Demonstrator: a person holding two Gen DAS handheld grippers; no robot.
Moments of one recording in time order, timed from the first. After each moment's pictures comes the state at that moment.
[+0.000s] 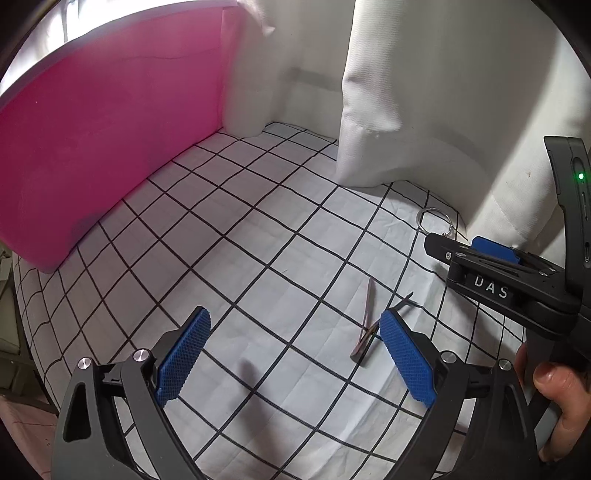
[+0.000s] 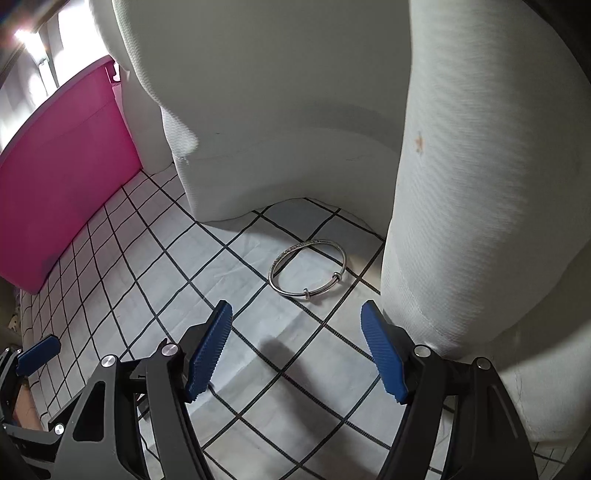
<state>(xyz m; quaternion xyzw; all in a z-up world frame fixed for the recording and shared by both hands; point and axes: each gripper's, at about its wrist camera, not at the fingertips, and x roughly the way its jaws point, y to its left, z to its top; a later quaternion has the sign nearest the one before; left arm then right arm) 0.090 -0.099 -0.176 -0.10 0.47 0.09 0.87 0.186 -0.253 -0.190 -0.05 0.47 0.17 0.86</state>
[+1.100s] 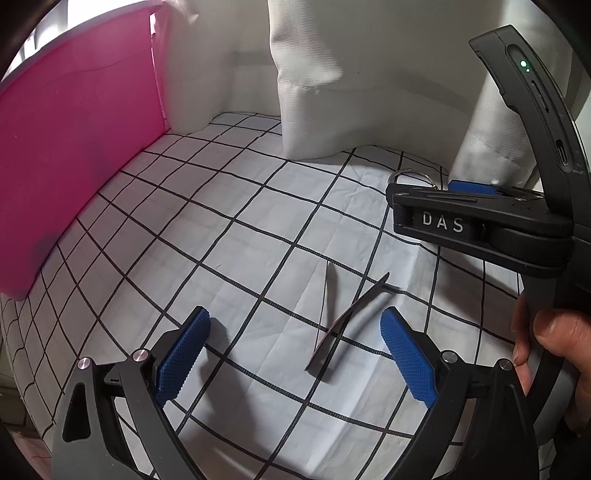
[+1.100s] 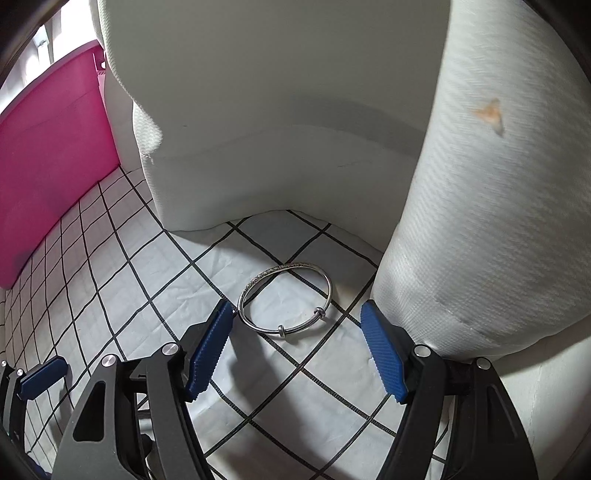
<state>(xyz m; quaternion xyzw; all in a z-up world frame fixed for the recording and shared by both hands) 0.106 -0.137 -0.208 -0.04 0.47 0.05 0.88 0.210 -0.237 -0.210 -0.09 0.45 0.16 0.87</state>
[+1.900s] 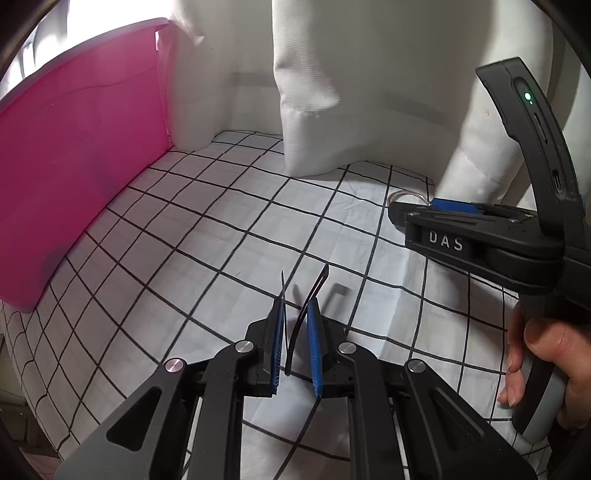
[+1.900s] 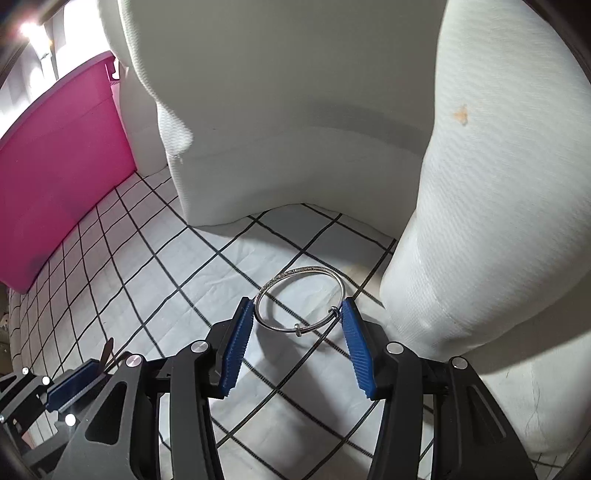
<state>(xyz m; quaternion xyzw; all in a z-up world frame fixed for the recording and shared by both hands) 0.086 -0.122 -0.188 -0.03 0.45 0.02 0.89 0.183 -0.247 -0.199 -0.06 0.45 0.17 0.88</state>
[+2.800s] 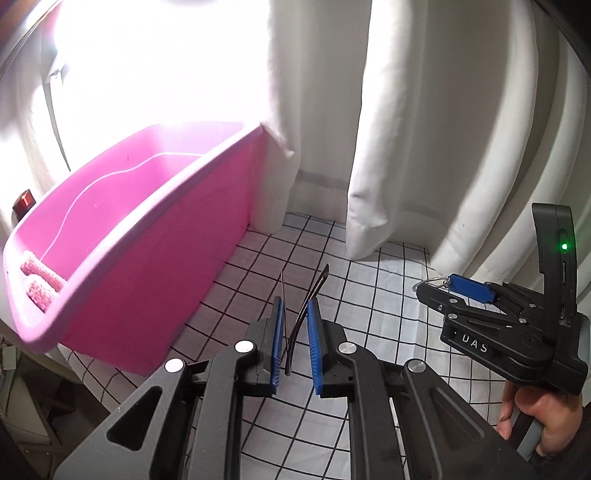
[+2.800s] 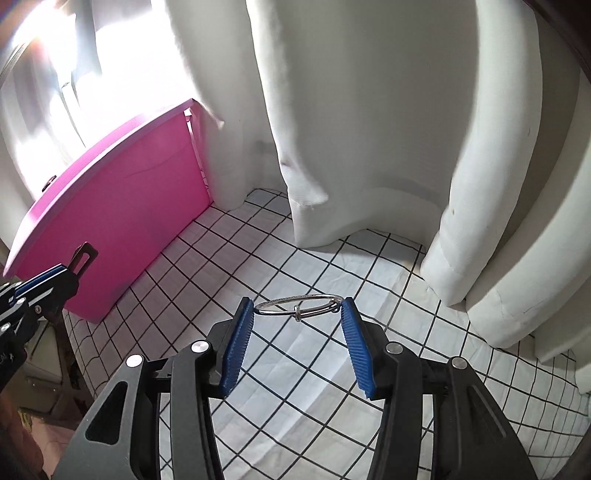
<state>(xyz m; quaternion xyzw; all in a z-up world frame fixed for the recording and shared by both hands) 0.041 0.008 -0.054 -0.03 0.39 -0.02 0.92 0.098 -0.176 -0.102 -0.02 0.43 0.14 0.89</state>
